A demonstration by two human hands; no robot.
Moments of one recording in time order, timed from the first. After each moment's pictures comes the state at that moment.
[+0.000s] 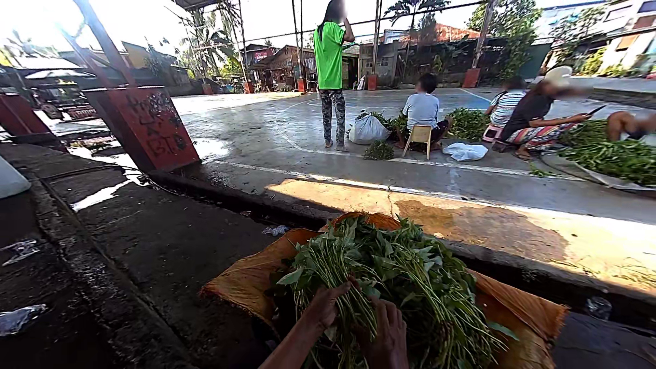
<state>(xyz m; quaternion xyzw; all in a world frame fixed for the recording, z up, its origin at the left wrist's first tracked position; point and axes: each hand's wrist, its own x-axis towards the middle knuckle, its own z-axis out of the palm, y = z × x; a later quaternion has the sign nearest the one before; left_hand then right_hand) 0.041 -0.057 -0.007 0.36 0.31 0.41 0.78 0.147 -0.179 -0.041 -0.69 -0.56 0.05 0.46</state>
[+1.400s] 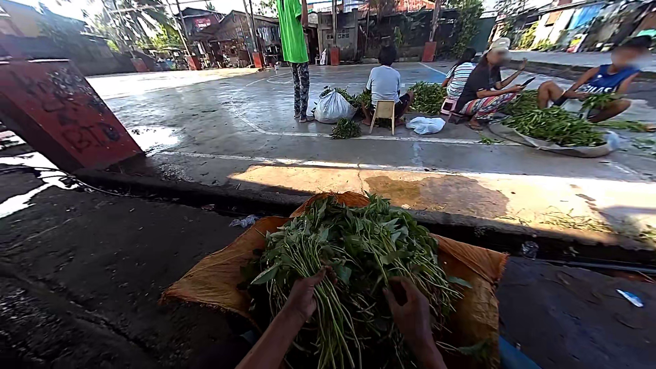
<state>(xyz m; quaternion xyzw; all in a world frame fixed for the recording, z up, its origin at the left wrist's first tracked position) 0.056 -0.066 -0.018 0.29 0.38 0.38 0.79 0.239 -0.210 -0.062 -0.73 -0.44 0.08 0.51</state>
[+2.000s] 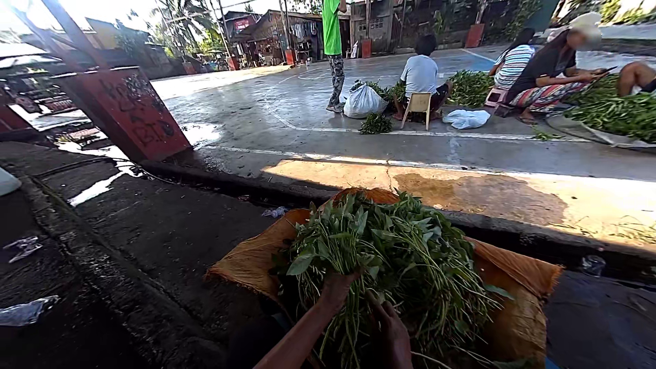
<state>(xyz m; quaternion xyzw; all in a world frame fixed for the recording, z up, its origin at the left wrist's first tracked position) 0.059 -0.079 -0.024 0.49 0.42 0.42 0.64 0.141 -0.204 -0.085 -0.73 -0.51 0.14 0.43</state>
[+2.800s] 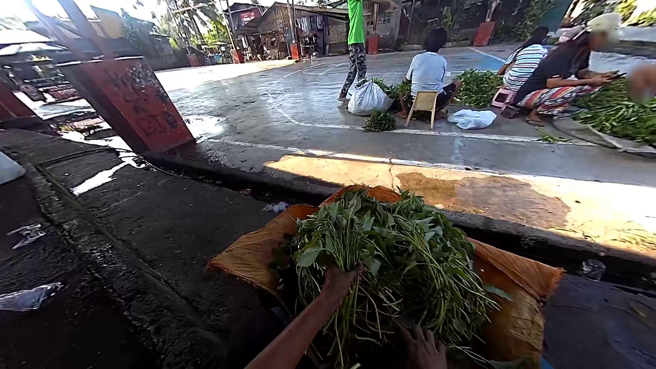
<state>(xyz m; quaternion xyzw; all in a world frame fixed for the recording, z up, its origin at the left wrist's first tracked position) 0.060 -0.073 -0.025 0.51 0.47 0.35 0.62 0.195 -0.255 -0.084 -0.80 -0.53 0.30 0.04</state>
